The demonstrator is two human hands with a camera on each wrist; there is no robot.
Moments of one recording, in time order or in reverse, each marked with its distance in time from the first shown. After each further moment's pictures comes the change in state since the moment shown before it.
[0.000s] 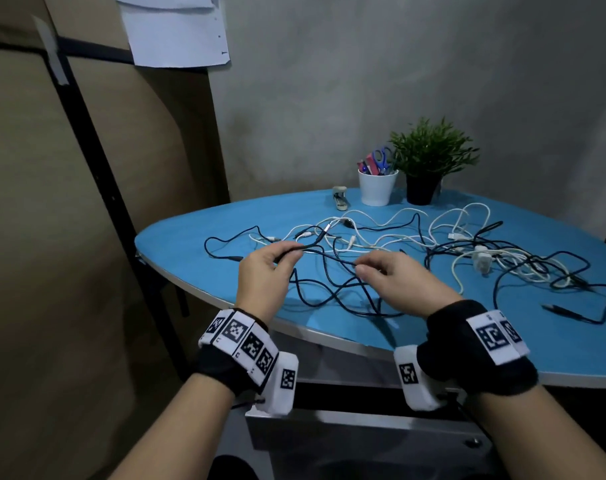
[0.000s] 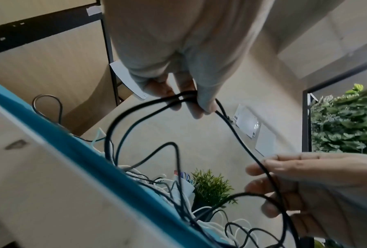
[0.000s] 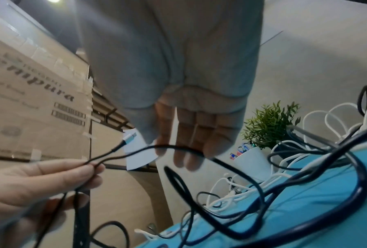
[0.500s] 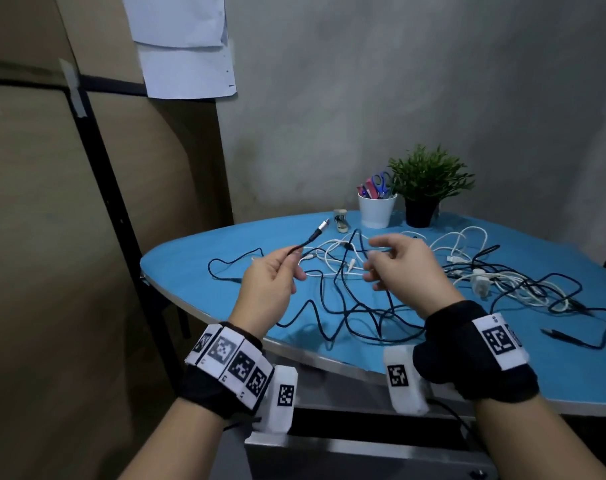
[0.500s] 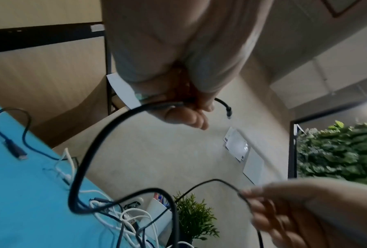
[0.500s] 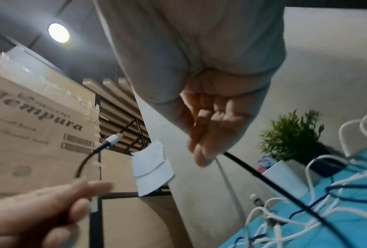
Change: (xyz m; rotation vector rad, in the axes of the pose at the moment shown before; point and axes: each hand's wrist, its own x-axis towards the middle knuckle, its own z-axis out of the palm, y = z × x) left_hand 0.003 0.033 -0.010 -0.131 -0.102 -0.011; right_hand 0.009 -0.030 -0.023 0.422 0.276 0.124
